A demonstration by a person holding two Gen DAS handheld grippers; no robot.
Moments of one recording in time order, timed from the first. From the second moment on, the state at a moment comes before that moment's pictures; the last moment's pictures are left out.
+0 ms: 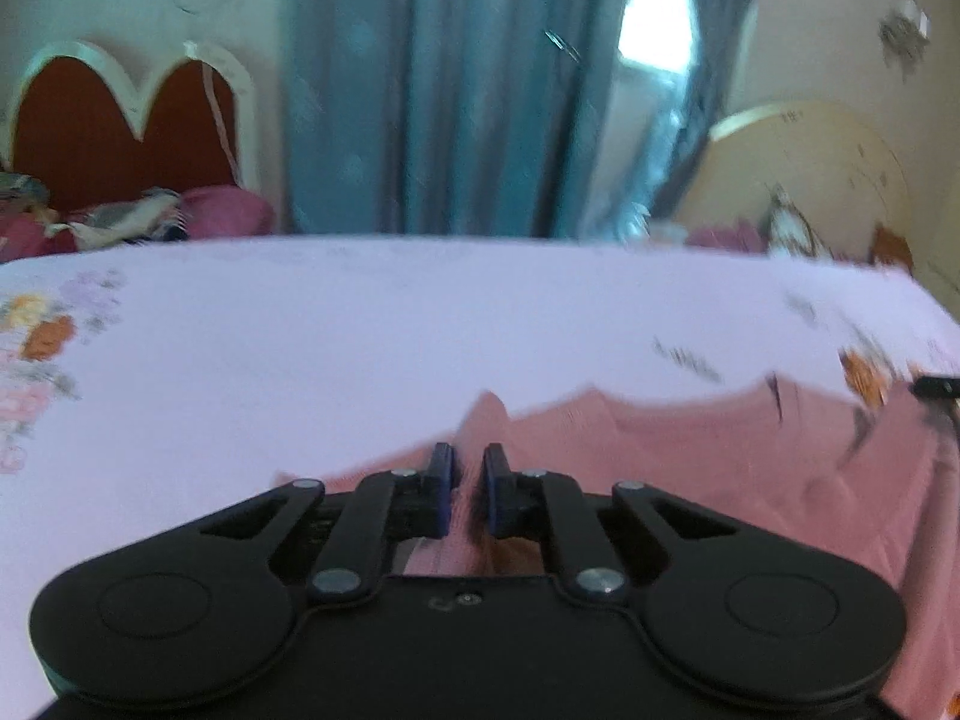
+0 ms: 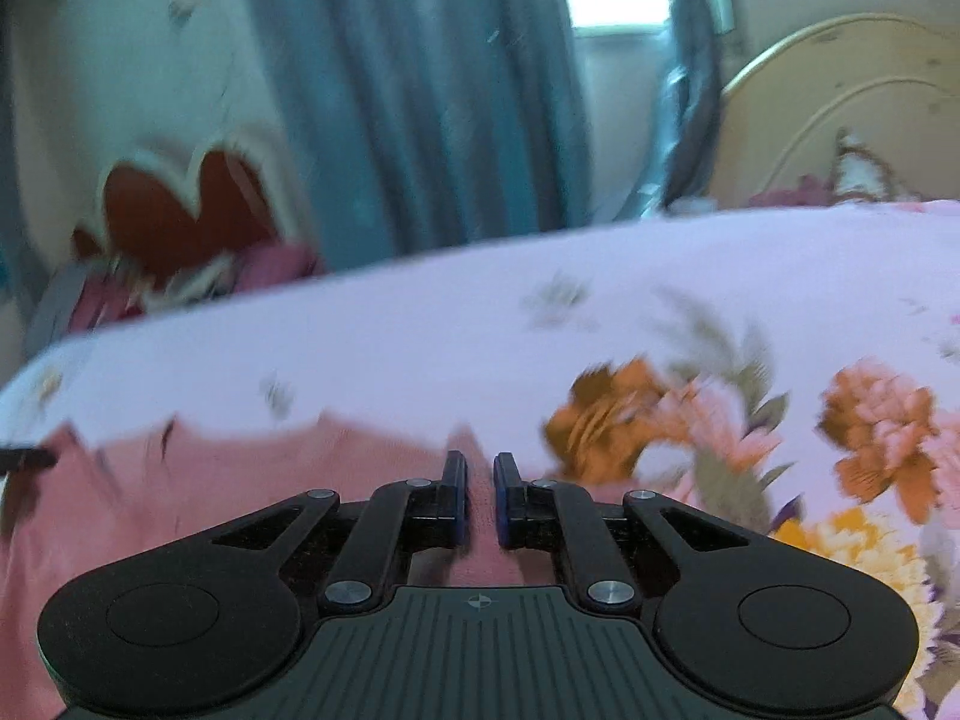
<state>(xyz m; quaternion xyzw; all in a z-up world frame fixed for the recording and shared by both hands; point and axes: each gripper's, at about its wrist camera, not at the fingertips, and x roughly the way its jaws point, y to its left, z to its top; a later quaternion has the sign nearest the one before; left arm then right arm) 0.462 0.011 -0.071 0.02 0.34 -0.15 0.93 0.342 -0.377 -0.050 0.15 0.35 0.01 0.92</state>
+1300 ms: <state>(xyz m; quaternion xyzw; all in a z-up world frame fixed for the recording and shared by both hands) 0.404 -0.016 -0.079 0.09 0.32 -0.12 0.94 0.316 -0.331 -0.058 0.11 0.39 -0.02 0.92</state>
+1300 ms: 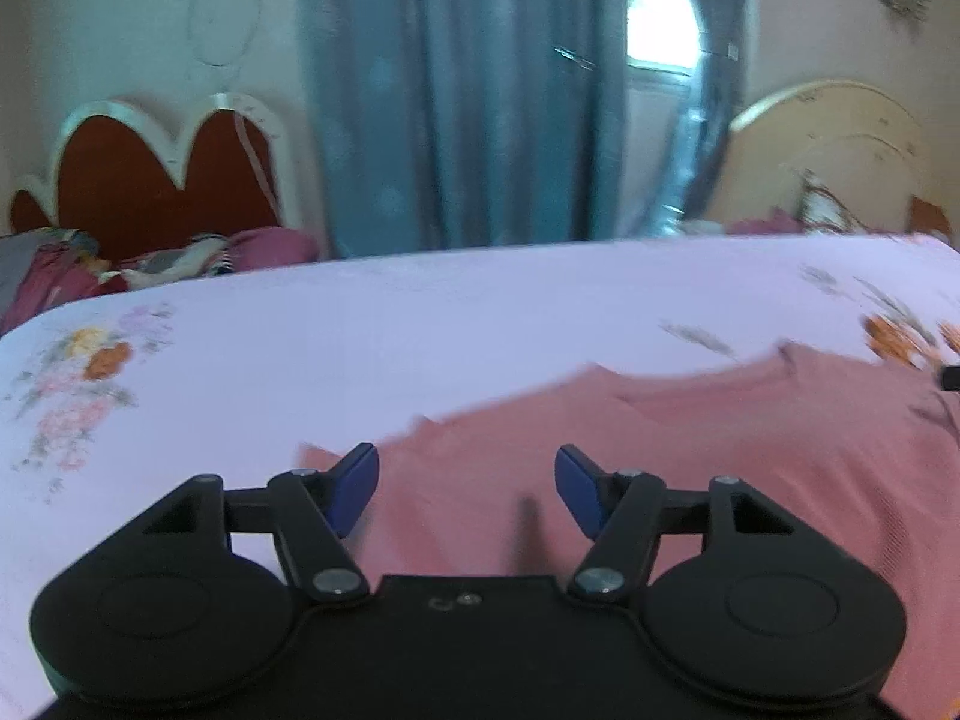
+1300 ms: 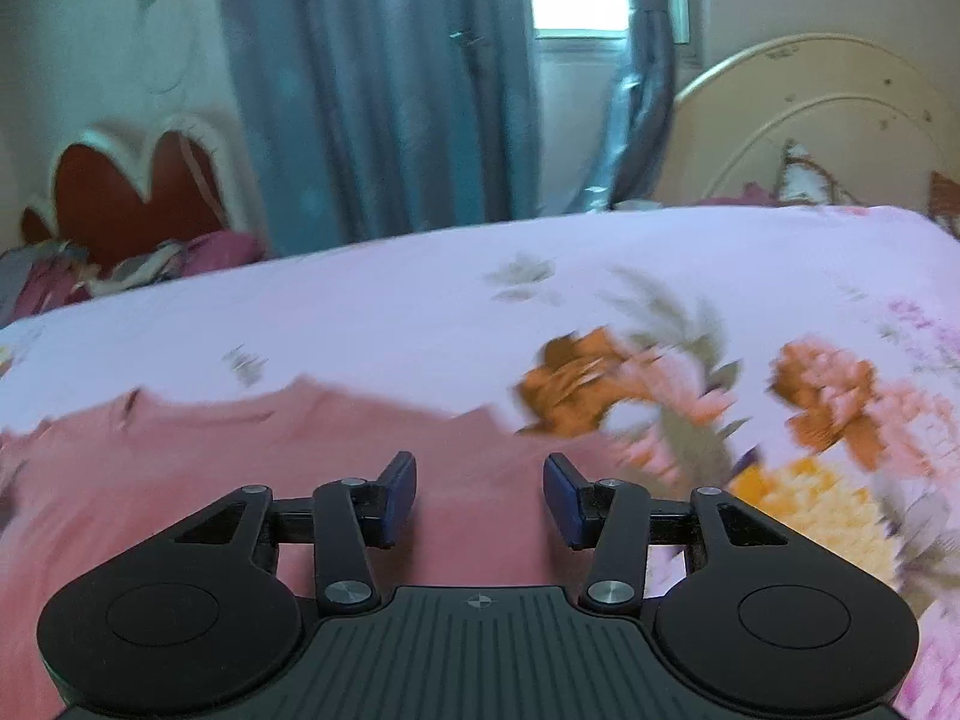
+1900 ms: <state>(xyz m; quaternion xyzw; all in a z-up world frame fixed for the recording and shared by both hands) 0.385 0.002 -0.113 0.07 0.37 -0.07 0.92 0.301 -0.318 -0.078 0.10 0.43 -0.05 0.90</state>
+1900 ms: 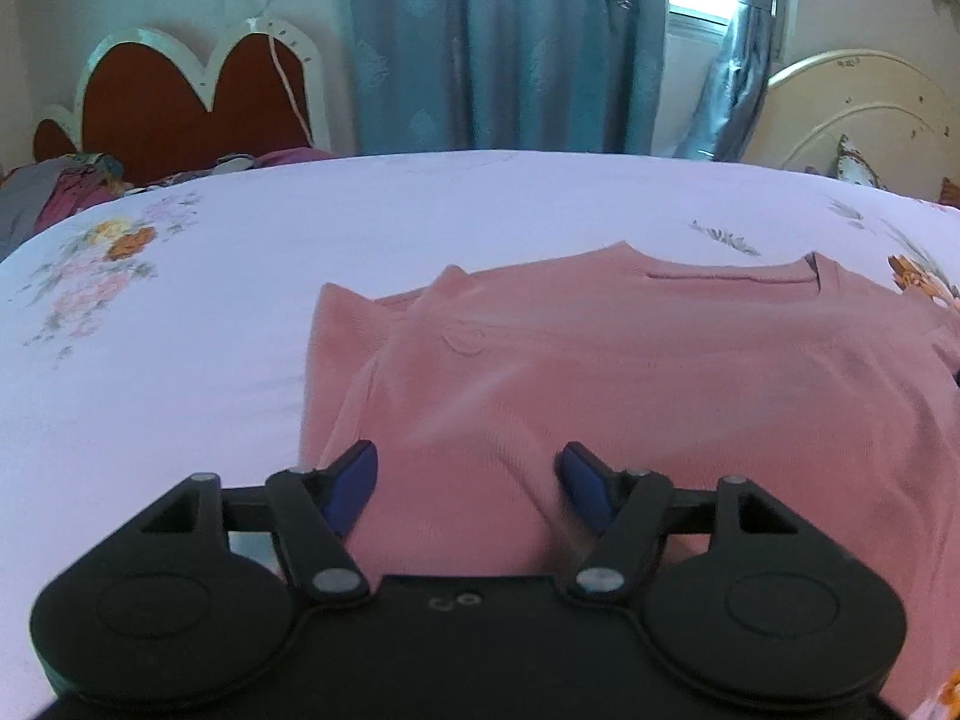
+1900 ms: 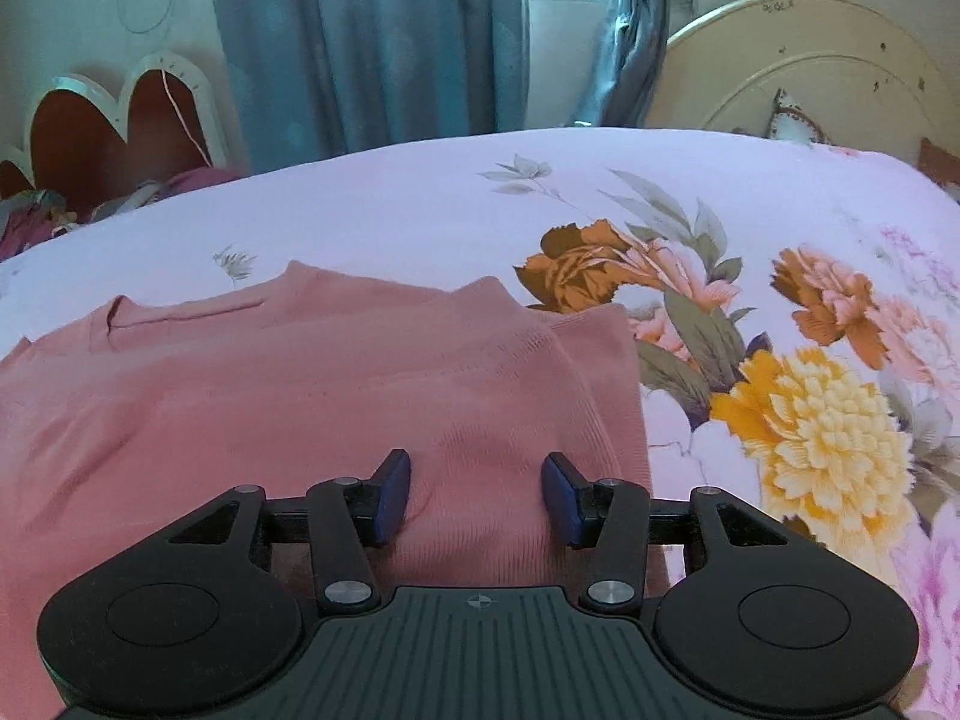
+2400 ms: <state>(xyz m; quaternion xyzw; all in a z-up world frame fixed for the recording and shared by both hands) 0.348 -0.028 -0.113 0.07 0.39 -0.09 0.91 0.271 -0.230 -0.058 0.06 0.42 0.04 0.90</state>
